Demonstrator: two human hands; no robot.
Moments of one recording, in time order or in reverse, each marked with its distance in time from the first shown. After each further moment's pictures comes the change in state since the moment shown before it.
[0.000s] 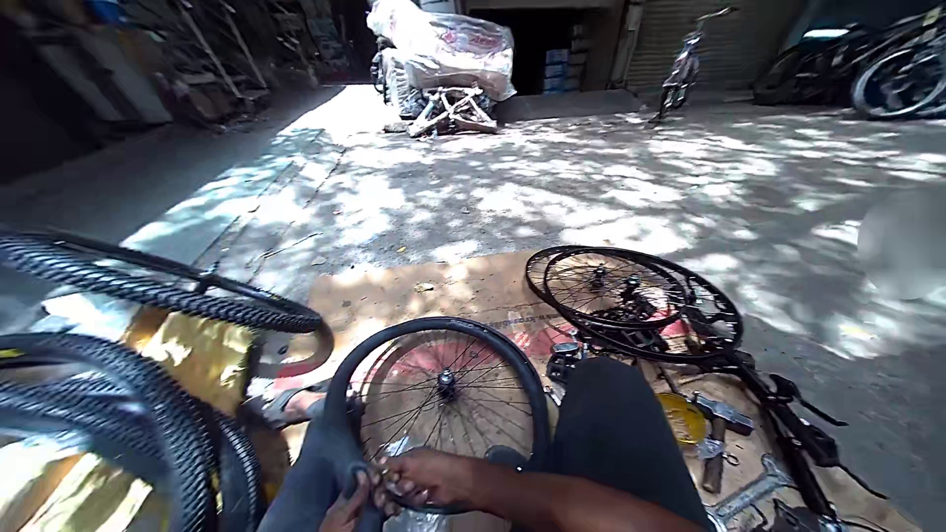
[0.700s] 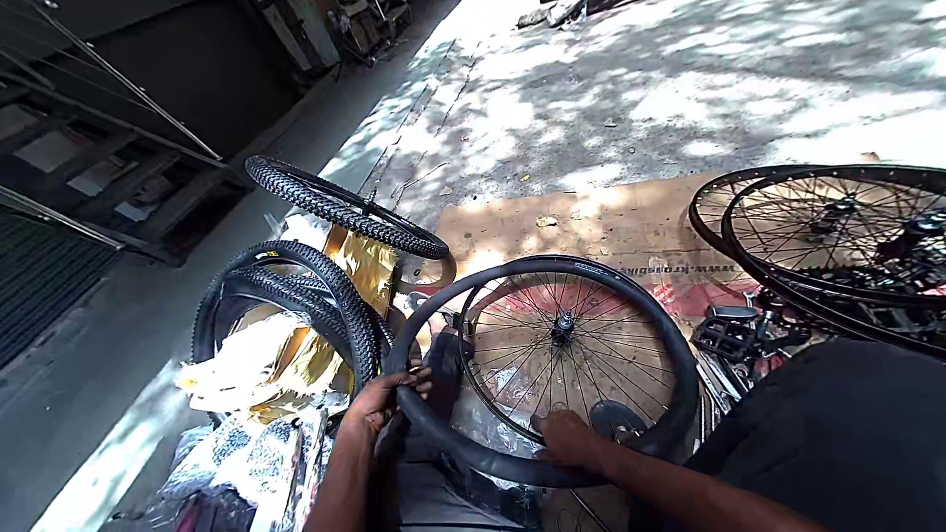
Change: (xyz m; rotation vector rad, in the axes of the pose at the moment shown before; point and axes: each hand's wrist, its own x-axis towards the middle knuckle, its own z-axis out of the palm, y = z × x) left_hand 0.025 0.138 -0.099 0.183 0.298 -0.212; right_hand 0.010 0.058 -0.043 -1.627 0.062 0.107
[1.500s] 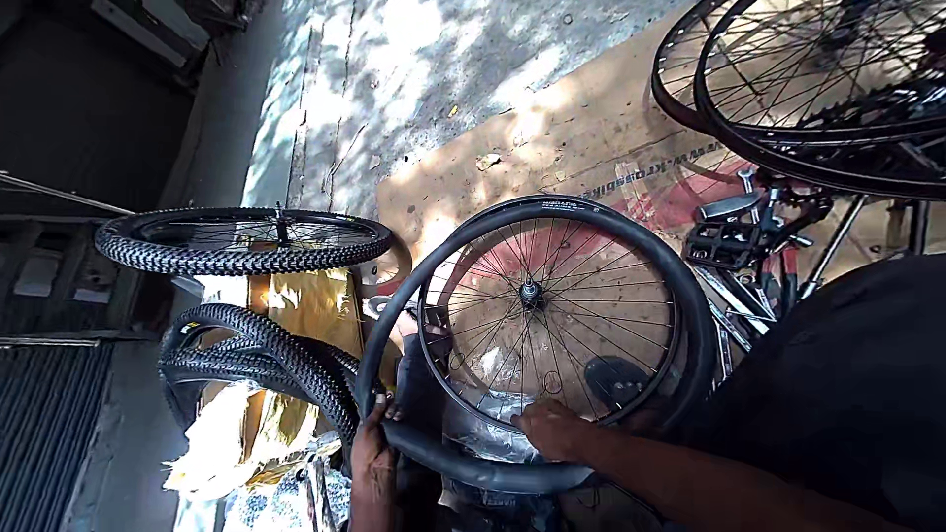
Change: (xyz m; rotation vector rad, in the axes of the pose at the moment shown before) left_hand 0.041 -0.048 0.050 -0.263 0.281 0.292; right_hand 0.004 0.017 0.001 0.275 -0.030 -0.186
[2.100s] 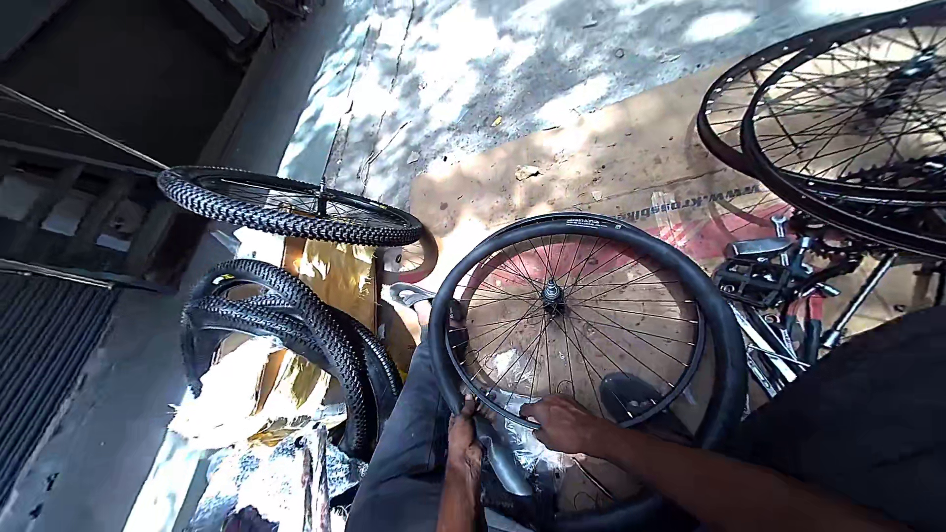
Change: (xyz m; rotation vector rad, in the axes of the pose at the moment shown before) left_hand -0.022 -0.137 0.003 -0.034 0.094 -0.252; right_hand 0.010 -0.001 -0.006 0.000 0.079 0.026
